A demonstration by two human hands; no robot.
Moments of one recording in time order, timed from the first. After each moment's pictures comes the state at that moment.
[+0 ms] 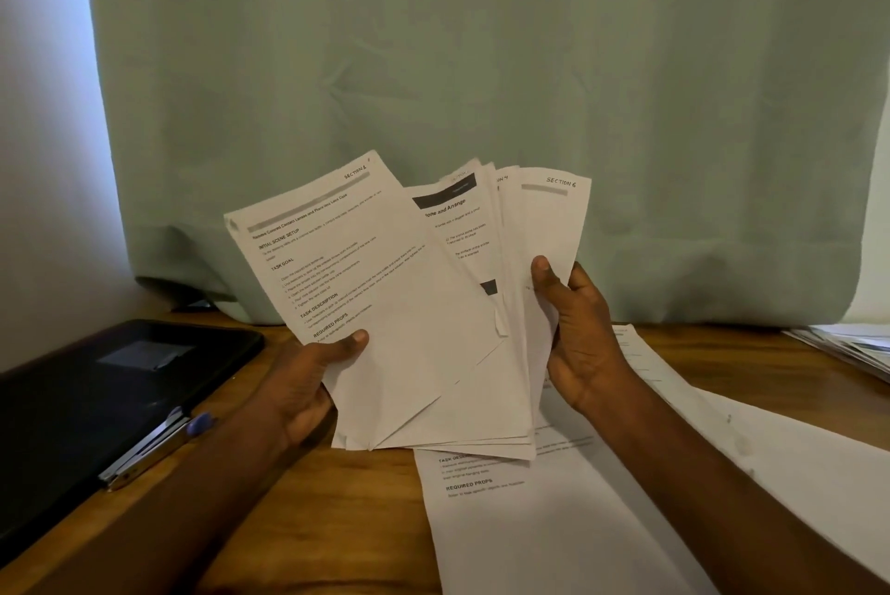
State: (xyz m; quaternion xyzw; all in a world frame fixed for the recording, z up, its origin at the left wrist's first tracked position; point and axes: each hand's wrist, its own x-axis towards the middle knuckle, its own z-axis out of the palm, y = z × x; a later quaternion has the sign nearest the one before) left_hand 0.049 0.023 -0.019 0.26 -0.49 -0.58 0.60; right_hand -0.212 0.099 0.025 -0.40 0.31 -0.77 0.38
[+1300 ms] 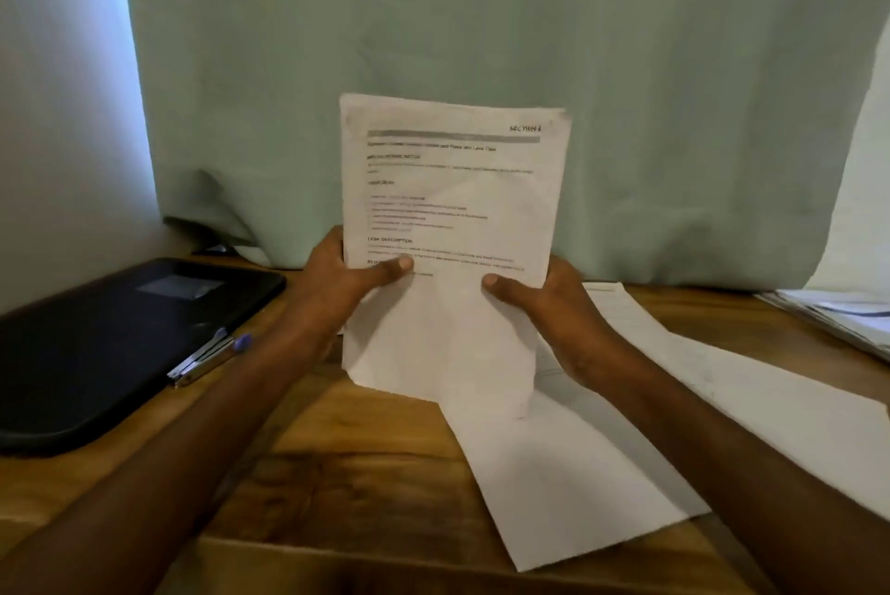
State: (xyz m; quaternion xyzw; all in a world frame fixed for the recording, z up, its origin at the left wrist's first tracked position) left_hand 0.067 0.101 0.026 0.29 -0.66 -0.40 0.57; right_hand -0.159 0.174 0.025 -0.60 0.44 -0.61 0.28
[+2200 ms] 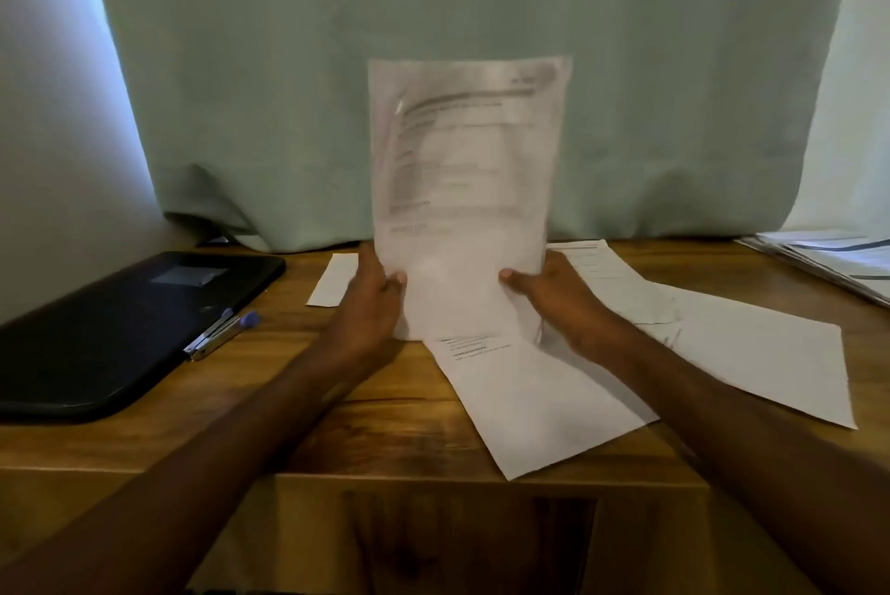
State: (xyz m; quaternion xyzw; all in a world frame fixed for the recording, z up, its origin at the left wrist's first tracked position) left_hand 0.035 0.124 -0.022 0.37 -0.75 -0.29 0.47; right_hand -0.186 0.190 -0.005 -0.52 0.54 -0.60 0.30
